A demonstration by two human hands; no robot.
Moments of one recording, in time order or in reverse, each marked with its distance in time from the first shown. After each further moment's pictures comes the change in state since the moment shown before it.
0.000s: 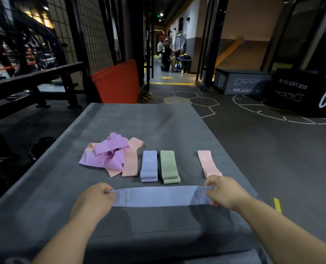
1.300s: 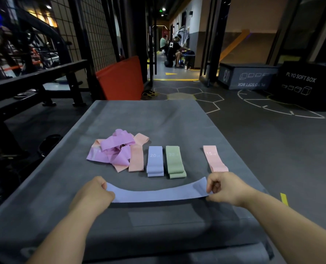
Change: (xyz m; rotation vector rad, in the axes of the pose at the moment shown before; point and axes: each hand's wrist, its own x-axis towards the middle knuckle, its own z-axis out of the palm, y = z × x) left_hand -0.008 -0.006 -0.017 0.003 0.061 -0.035; right_hand -0.007 -0.003 0.003 0.190 -0.046 -0.244
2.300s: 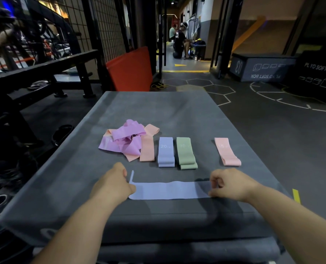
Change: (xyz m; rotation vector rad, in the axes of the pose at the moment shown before) left_hand -0.002 0.004 0.009 0.044 -0.078 0.095; right_hand 0.008 -0.016 0.013 -0.362 -0.127 -0.004
